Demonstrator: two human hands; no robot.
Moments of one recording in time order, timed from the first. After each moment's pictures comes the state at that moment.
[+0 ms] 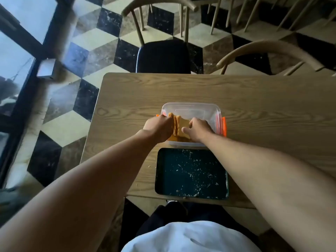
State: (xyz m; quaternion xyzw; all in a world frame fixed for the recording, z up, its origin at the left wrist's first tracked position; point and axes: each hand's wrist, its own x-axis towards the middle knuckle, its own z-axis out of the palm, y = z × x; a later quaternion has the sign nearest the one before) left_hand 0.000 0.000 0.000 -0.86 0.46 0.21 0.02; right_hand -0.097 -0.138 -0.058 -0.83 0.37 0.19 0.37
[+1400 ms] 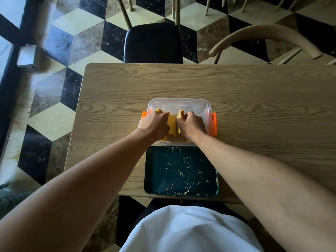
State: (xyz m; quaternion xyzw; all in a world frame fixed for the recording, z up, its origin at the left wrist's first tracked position) left_hand -0.006 -0.036 -0.025 -0.89 0.39 0.23 0.04; right_hand -0.097 -0.148 -0.069 -0.79 0.44 0.11 0.40
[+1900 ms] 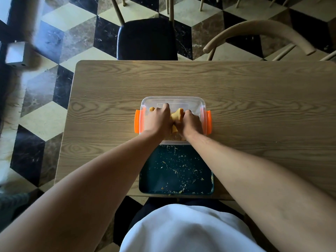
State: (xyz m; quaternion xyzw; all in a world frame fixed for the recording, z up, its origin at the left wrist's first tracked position) left_hand -0.024 -0.064 -0.040 -0.91 0.35 0.20 -0.06; right_hand -0.100 -0.153 -0.072 -0.75 0.52 0.11 0.40
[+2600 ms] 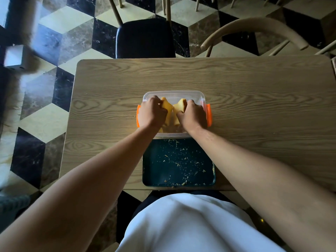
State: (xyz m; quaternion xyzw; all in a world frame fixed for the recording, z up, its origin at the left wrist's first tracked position) left_hand -0.018 -0.046 -0.028 -0.94 0.14 0.19 -0.24; right_hand -0.113 -0.142 -0.040 -0.84 0.45 0.03 0.30
